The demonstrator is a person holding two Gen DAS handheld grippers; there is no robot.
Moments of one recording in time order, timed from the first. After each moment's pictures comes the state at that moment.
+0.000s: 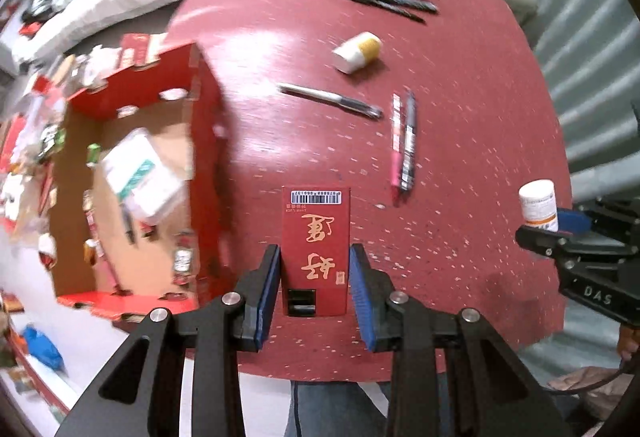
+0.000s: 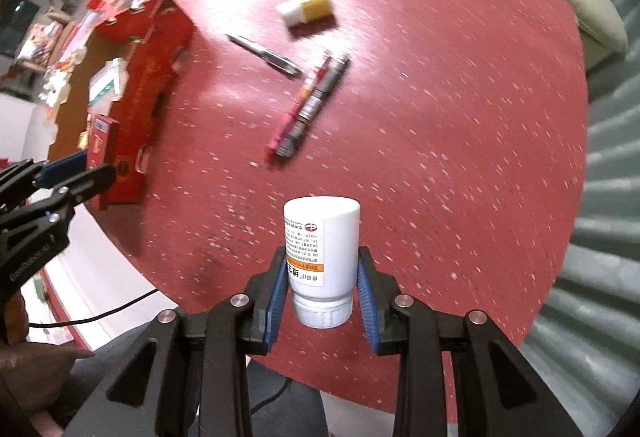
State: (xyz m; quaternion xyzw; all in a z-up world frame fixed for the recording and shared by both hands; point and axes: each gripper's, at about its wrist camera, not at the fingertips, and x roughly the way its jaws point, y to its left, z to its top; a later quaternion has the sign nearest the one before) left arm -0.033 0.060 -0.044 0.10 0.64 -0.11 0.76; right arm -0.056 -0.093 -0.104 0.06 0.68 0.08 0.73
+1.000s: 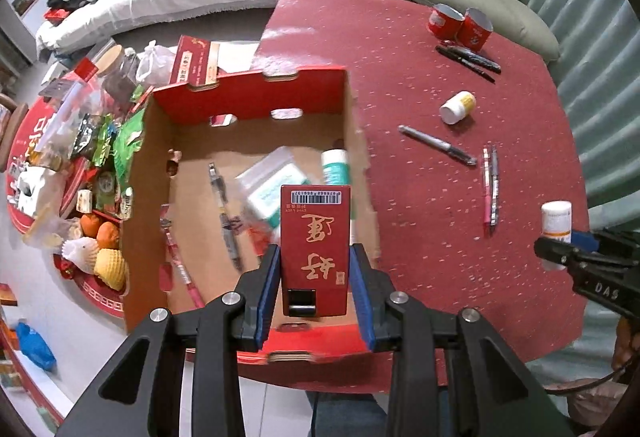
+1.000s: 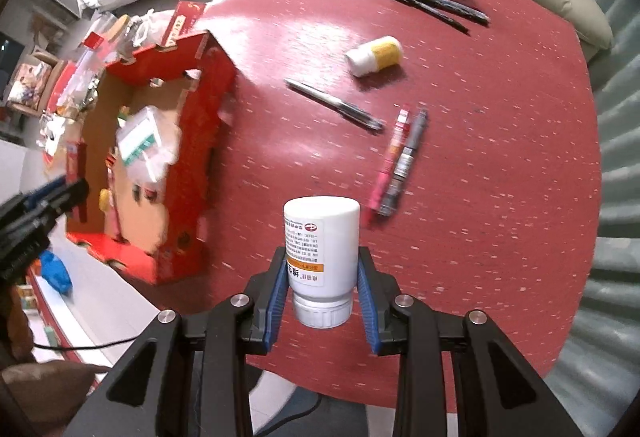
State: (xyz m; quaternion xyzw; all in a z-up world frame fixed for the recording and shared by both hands) left arm 0.012 0.213 -0.025 0.07 0.60 -0.09 0.79; right arm -0.012 0.012 -0.078 0.10 0.65 0.02 0.75
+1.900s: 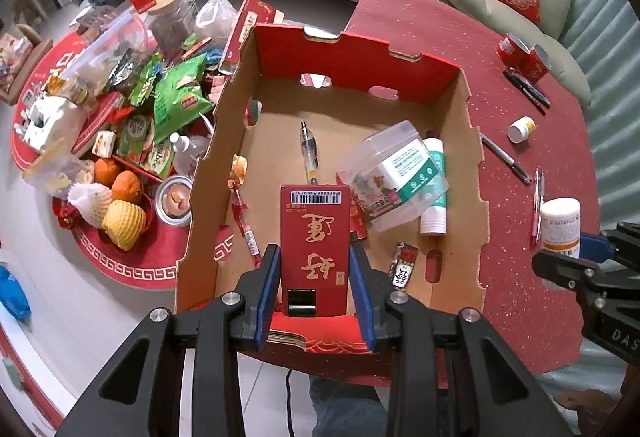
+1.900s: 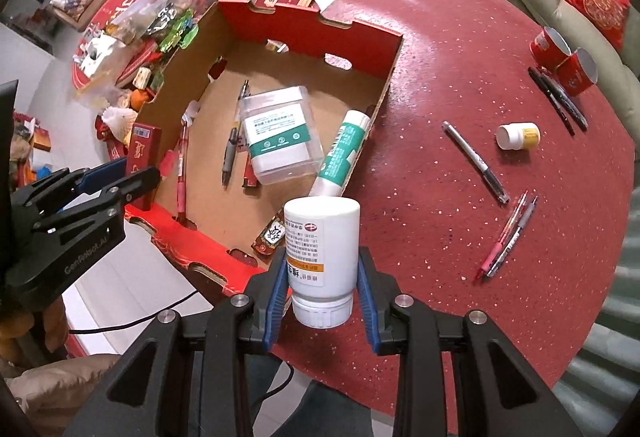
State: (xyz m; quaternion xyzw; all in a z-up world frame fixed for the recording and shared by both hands) left arm 0.005 0.318 -0.054 -0.01 0.61 -0.04 0.79; right arm 0.022 0.170 -0.064 -0.02 0.66 0.12 0.74
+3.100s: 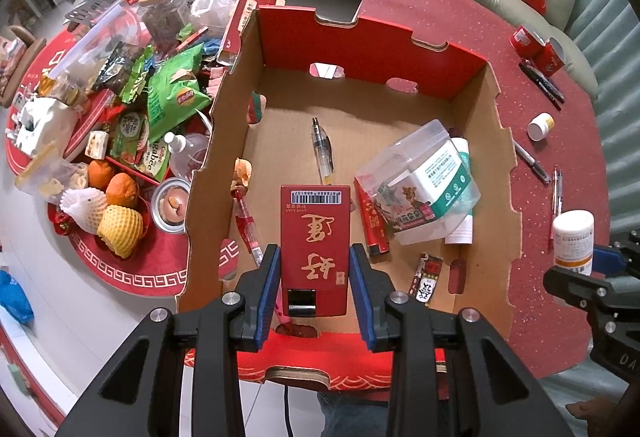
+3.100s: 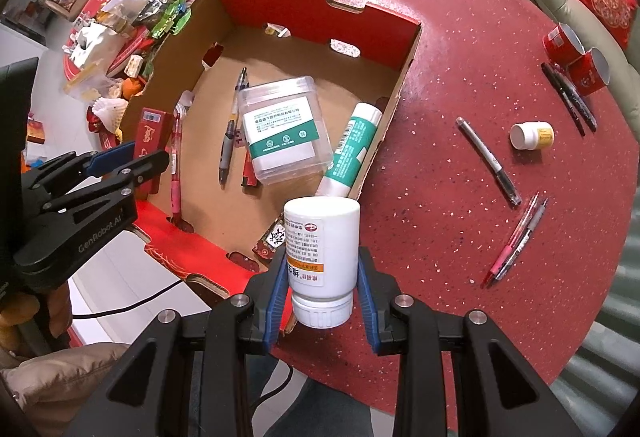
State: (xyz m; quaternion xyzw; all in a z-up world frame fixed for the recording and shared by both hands) left arm 0.028 0.327 -0.082 0.00 0.63 -0.04 0.78; right arm 0.038 0.186 -0.083 -0.03 0.69 0.12 0.72
